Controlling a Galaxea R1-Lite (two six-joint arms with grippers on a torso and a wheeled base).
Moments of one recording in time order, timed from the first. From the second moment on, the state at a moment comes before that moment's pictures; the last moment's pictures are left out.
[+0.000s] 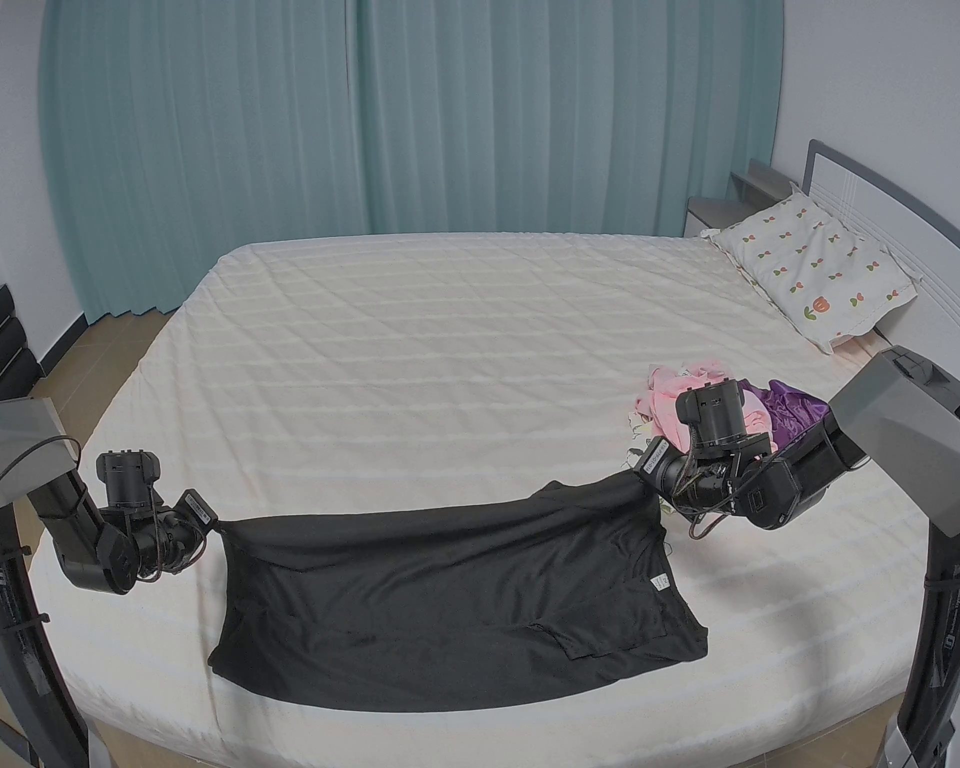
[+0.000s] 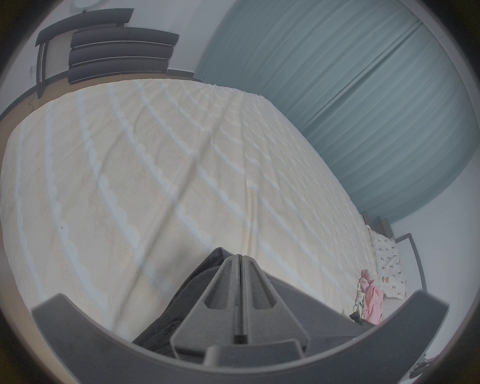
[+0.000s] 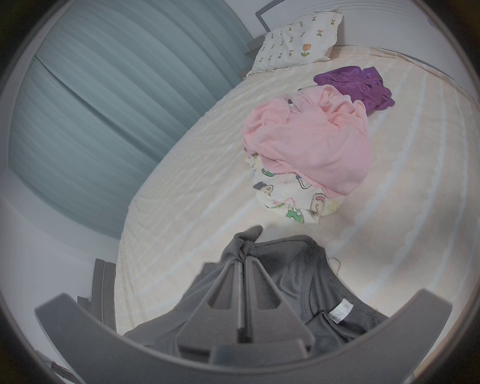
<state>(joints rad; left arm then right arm) 0.18 2.16 -0.62 -0.92 -0.13 -0.75 0.35 2.24 -1.11 -0.47 -0.14 0.90</state>
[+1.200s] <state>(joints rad) 0.19 2.29 -0.48 -0.96 -0.13 -0.44 0.37 2.33 -0.94 -0.46 -0.13 0.68</state>
